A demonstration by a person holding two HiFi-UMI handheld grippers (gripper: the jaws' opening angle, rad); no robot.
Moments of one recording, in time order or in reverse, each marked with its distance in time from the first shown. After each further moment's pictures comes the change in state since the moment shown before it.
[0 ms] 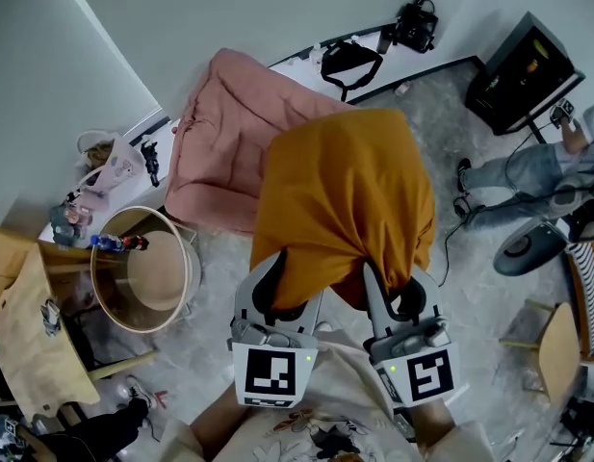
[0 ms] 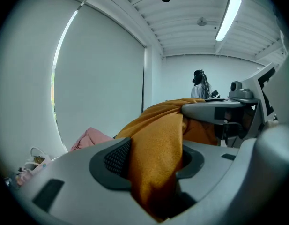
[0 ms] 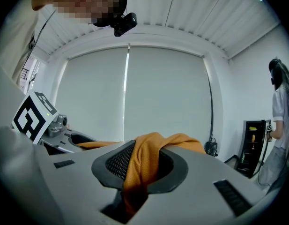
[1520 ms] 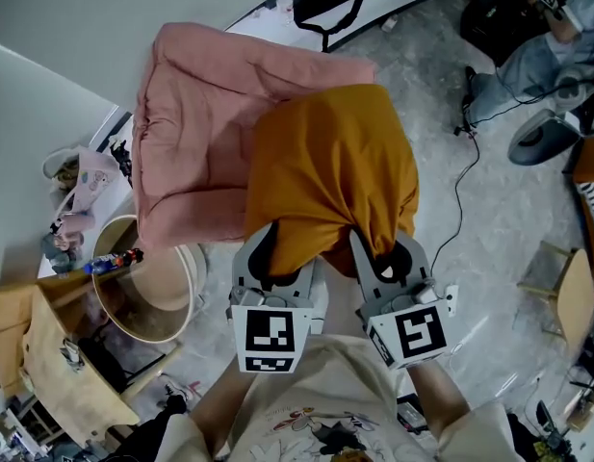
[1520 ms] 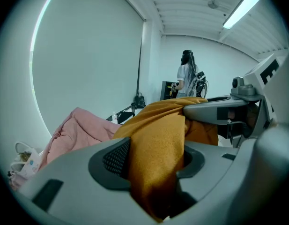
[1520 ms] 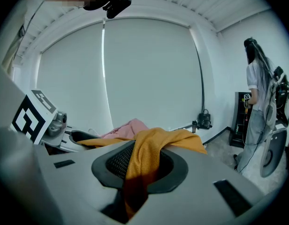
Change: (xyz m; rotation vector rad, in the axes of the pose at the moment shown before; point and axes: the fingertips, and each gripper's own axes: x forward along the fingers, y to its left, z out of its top) left arm 0.154 0.058 -0.086 0.070 0.206 -0.137; right arm 0.123 -0.056 -0.133 0.174 0.256 -0.079
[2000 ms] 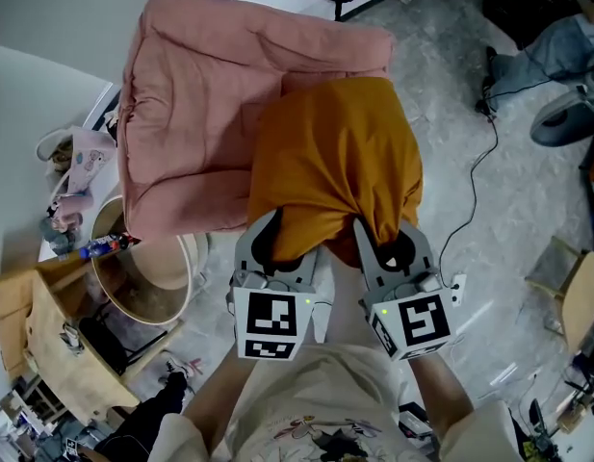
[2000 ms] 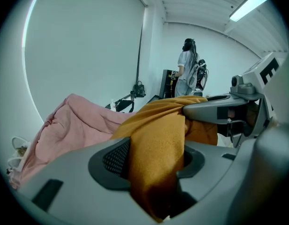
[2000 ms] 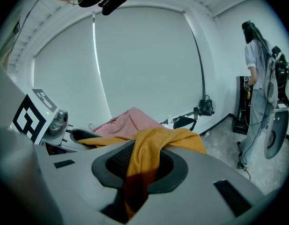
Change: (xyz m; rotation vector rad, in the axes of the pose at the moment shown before) left arm 0.060 0.000 -0.051 -0.019 0.130 -0.021; right arm 0.043 -0.029 -0.066 0.075 0.100 0.037
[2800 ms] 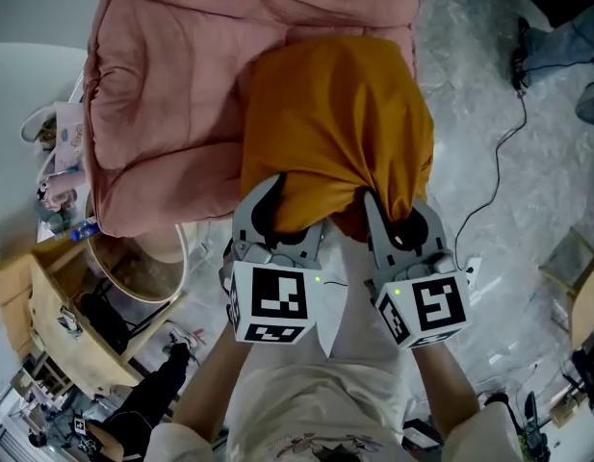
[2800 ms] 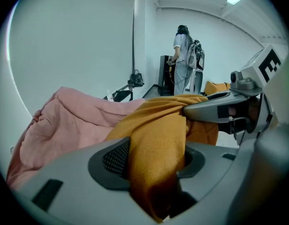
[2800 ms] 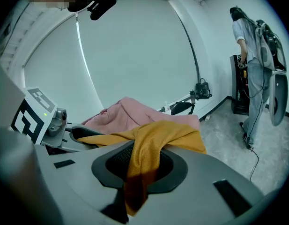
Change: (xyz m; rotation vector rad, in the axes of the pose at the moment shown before) left arm 0.080 0.017 -0.066 0.061 0.131 0.017; right arm 0.068 -0.034 -0.083 0.140 0.071 0.006
